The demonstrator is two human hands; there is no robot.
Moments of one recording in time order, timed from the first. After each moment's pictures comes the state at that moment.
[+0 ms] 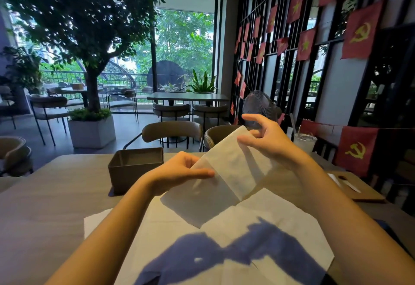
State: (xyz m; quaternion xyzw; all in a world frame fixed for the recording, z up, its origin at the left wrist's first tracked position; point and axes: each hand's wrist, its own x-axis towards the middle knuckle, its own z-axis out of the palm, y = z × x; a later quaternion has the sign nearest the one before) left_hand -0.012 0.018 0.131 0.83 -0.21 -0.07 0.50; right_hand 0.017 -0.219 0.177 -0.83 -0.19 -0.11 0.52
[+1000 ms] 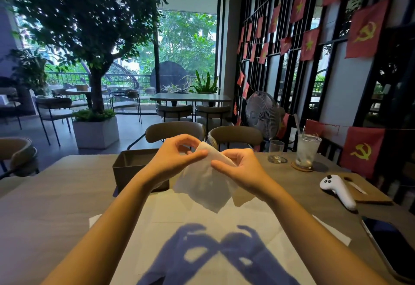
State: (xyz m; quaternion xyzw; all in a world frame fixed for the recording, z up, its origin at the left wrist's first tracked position) left_hand -0.010 0.023 0.145 0.84 -0.16 0.15 0.50; right_hand -0.005 -0.164 0.125 -0.80 -0.26 -0.07 0.54
